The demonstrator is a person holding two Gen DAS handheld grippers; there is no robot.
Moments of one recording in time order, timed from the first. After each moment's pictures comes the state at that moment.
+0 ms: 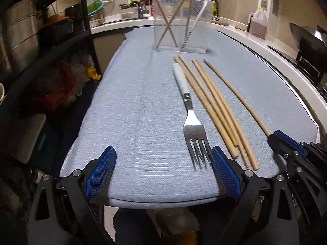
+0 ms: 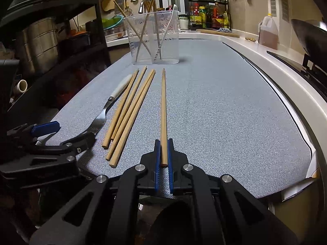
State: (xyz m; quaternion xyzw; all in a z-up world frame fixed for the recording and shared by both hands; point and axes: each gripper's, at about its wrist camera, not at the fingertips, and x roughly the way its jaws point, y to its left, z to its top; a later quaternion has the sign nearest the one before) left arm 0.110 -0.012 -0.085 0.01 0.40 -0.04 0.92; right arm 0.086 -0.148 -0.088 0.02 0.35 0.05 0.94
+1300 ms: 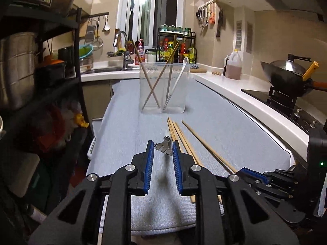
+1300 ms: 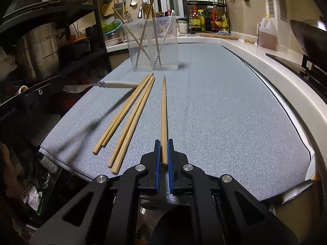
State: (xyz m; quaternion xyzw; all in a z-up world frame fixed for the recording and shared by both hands) left arm 0.087 -0.005 -0.022 0.00 0.23 -0.12 0.97; right arm 0.087 -0.153 -0.080 0.03 0.33 0.05 0.94
